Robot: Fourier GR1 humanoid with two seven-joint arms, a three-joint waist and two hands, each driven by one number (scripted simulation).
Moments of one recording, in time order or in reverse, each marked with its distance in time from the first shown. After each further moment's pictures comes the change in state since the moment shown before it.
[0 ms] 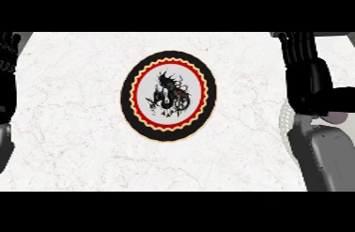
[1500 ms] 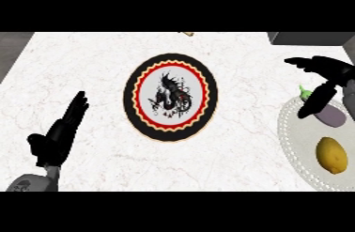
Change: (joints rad) left arm 0.222 -0.192 -0.131 0.261 0.046 -0.246 -0.079; right arm -0.267 -0.505 0.293 0.588 0.366 0.749 0.354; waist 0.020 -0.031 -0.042
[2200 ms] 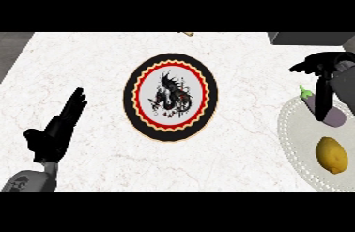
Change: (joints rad) left arm -0.021 -0.010 0.045 0.018 -0.018 -0.041 0.014; right arm -0.194 0.034 0.104 0.234 0.172 0.351 0.104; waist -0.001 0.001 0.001
